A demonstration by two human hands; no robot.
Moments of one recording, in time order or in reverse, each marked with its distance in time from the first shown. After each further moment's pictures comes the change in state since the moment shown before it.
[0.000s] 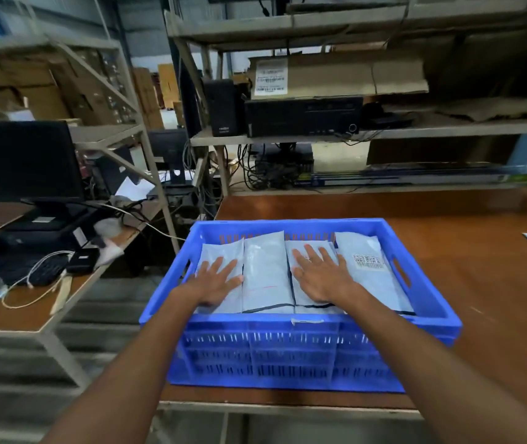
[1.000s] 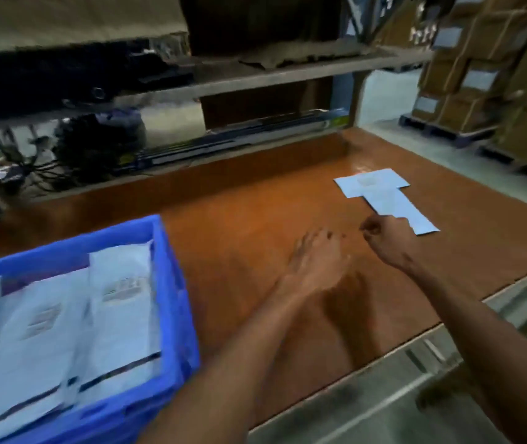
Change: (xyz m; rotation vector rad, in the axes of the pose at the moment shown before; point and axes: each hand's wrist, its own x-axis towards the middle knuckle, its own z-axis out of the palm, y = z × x) left_hand 0.061 0.613 0.043 -0.154 0.292 0.797; right_hand -0.126 0.515 -0.014 0.344 0.485 0.601
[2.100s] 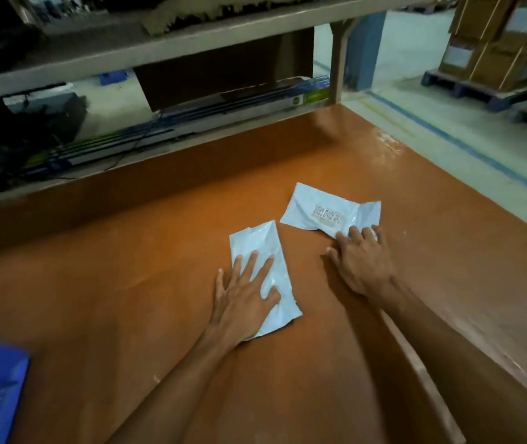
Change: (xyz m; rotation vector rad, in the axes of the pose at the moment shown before) left_hand 0.190 -0.047 0.170 0.161 -0.135 -0.358; right_hand 0.213 0.195 0.063 -0.544 -0.173 -0.242
